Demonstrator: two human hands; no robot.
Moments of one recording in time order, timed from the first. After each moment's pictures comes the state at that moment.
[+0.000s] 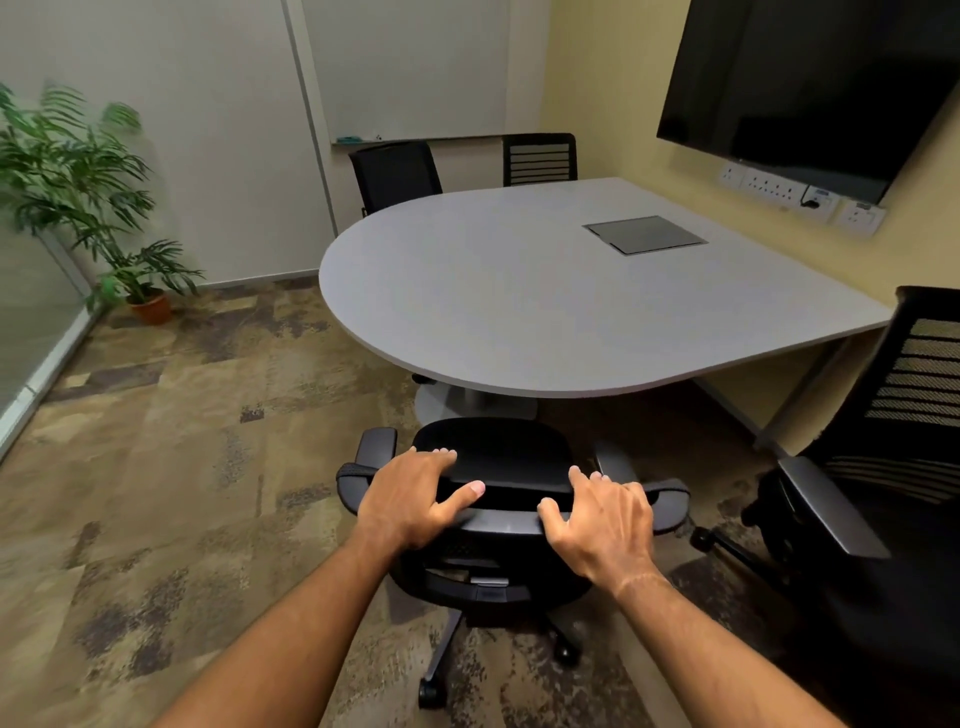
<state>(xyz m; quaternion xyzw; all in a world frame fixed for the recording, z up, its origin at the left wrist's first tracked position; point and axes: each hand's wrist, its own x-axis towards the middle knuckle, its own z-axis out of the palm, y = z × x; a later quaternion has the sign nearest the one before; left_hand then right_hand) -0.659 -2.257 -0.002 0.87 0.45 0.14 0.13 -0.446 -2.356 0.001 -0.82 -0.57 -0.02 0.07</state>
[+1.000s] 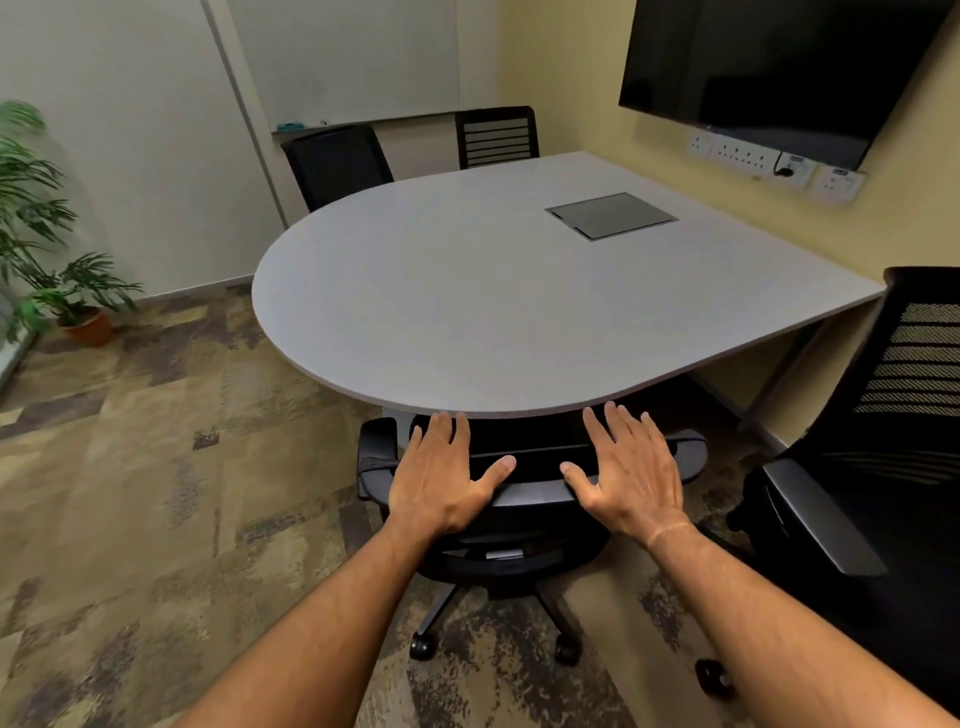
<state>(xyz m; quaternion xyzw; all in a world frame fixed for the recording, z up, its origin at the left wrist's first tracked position) -0.505 -2.165 -0.002 0.87 0.48 0.06 0.11 -0.291 -2.256 -0.003 -0.80 -0.60 -0.05 0.06</state>
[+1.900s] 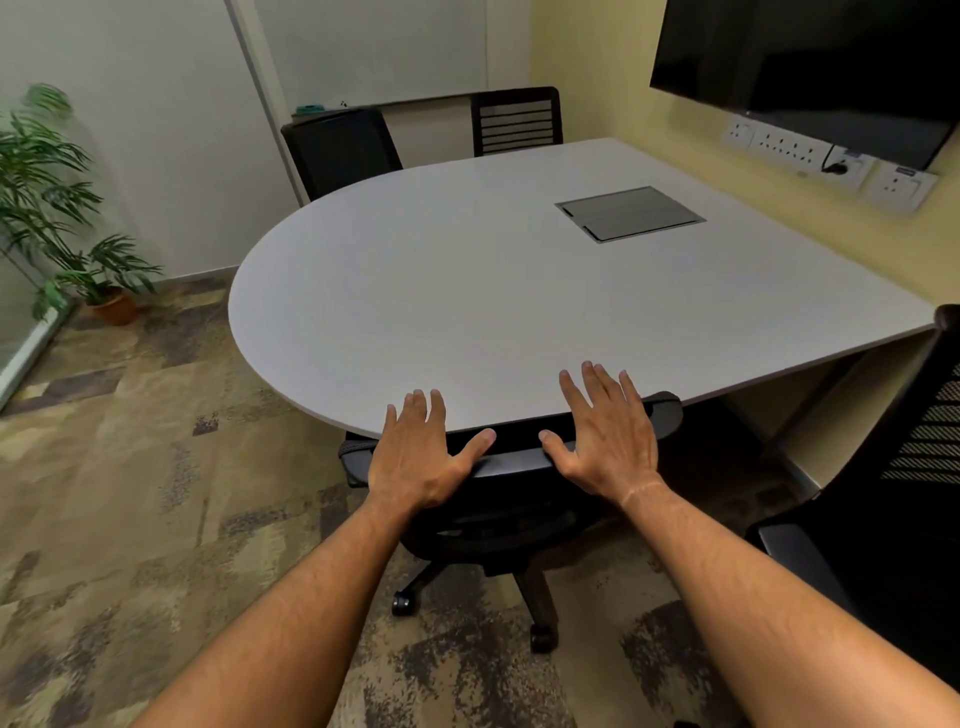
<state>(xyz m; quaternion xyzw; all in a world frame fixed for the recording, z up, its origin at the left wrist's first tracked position) -0.367 -2.092 -0.003 0.82 0.56 0.05 0.10 -0.137 -2.146 -0.005 -0.74 -0.67 -0.07 0.07</state>
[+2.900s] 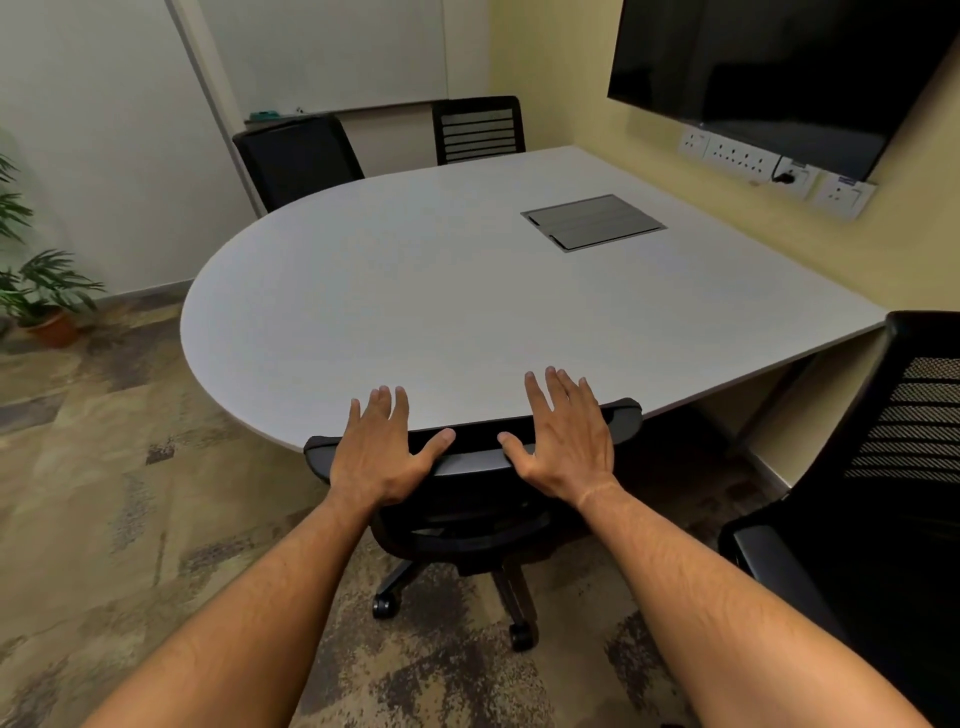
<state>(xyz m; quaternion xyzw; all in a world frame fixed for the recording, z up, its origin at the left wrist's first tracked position) -0.373 -2.039 -0.001 0.84 0.54 0.05 0.07 -0.147 -2.112 -0.010 -0.75 -0.65 -0.06 0.09</state>
